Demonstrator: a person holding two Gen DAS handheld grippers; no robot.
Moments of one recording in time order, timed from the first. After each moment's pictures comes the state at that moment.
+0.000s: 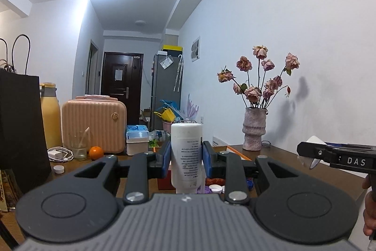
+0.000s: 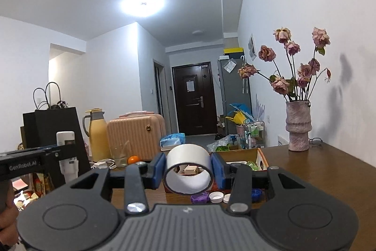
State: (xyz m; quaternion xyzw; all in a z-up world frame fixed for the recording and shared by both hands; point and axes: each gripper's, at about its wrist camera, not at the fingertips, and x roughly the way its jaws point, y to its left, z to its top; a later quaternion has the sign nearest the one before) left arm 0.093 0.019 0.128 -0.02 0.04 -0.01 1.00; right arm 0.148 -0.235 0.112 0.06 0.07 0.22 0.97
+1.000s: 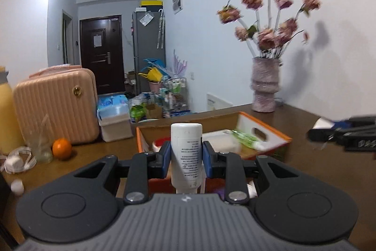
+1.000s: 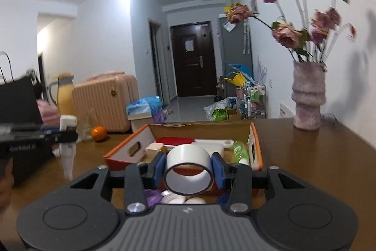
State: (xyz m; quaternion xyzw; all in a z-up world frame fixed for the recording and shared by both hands) left arm 0.355 0.038 0.094 0.05 0.17 -0.04 0.98; right arm 0.386 -0.241 0.071 0.02 0.17 0.24 0.96
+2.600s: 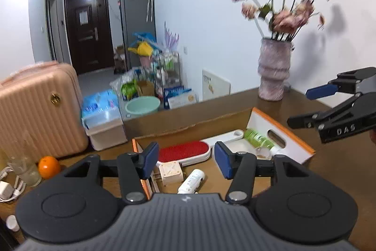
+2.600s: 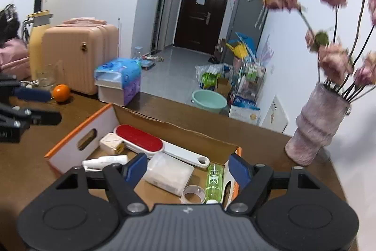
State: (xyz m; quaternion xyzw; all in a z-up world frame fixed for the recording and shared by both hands) left arm 0.456 0.054 0.139 0.06 0.24 -0.07 0.97; right arm 0.526 -0.172 0.133 -0.15 0.27 0.21 0.93
